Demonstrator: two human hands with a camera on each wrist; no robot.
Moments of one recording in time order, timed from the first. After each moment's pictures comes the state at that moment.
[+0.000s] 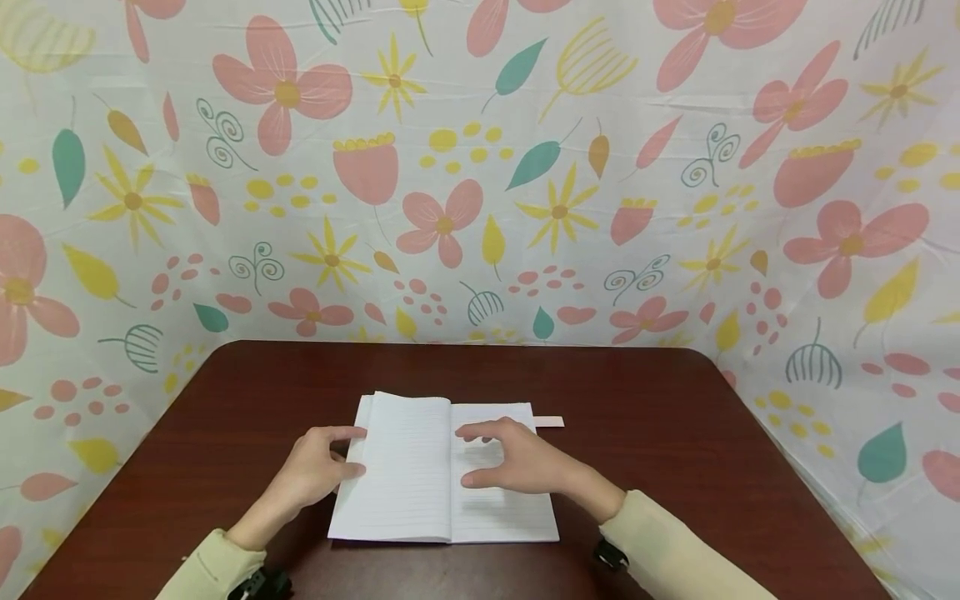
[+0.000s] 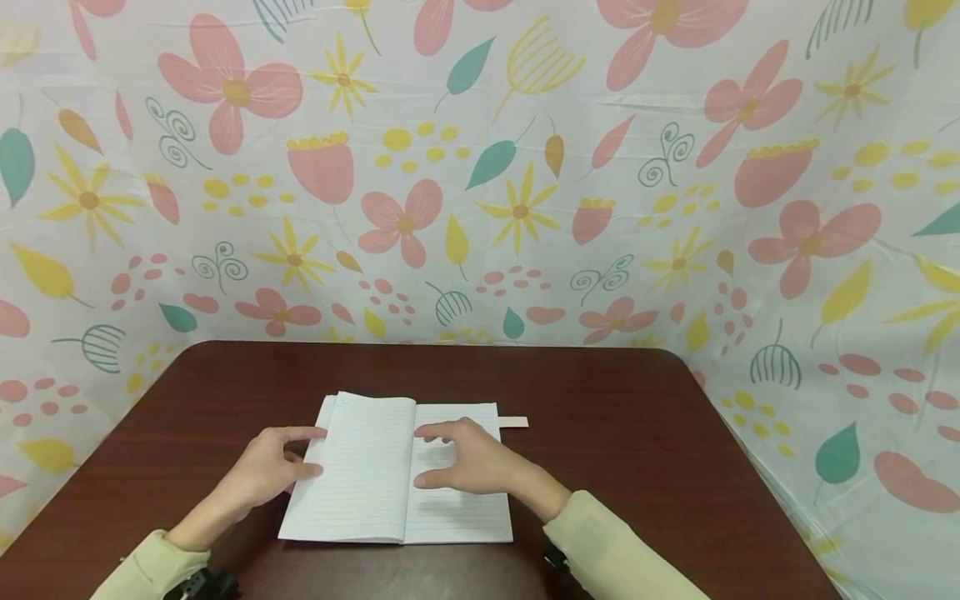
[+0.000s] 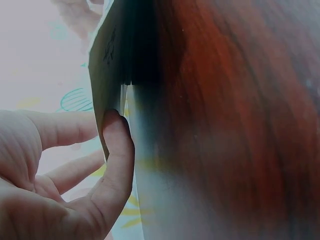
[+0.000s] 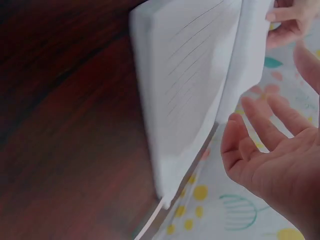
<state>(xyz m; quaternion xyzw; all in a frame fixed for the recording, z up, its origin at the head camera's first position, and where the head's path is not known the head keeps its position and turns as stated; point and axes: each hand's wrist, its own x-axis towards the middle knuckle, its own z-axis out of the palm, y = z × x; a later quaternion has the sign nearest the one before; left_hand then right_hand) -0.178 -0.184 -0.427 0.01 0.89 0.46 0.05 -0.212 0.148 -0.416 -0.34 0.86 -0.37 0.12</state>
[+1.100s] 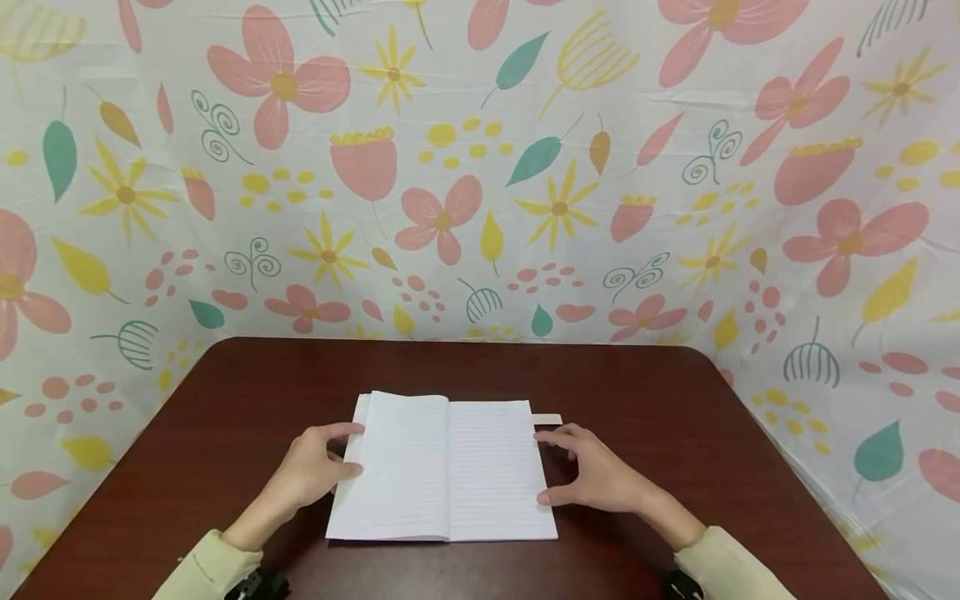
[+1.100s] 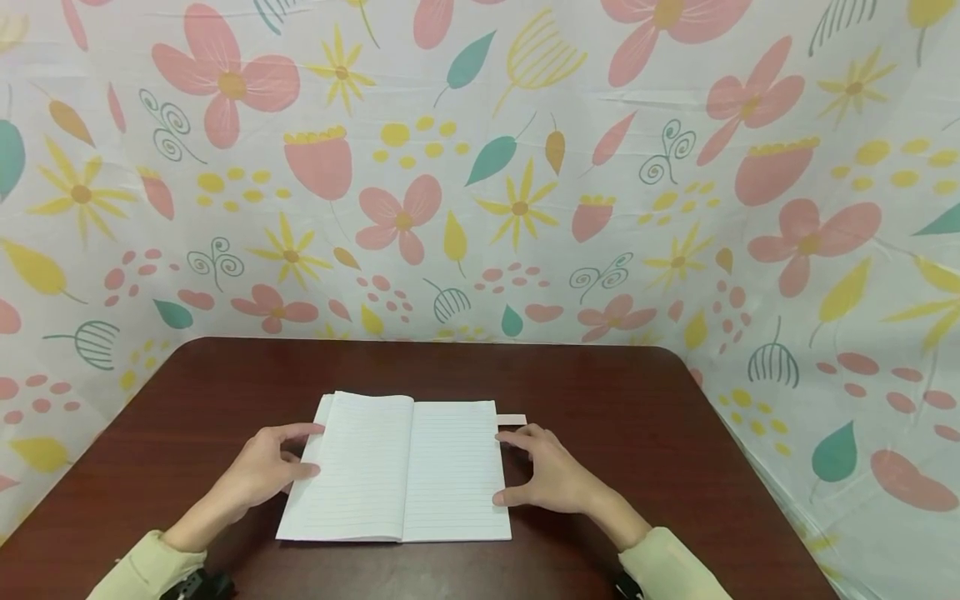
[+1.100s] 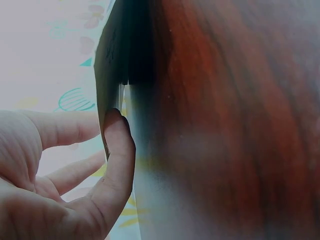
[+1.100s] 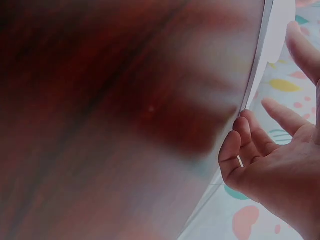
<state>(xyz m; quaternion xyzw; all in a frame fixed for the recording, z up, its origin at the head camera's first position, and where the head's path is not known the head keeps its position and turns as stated) -0.181 -0.187 -0.433 0.01 0.88 0.47 0.05 -0.196 0.245 -0.440 -0.23 0.91 -0.32 0.08</state>
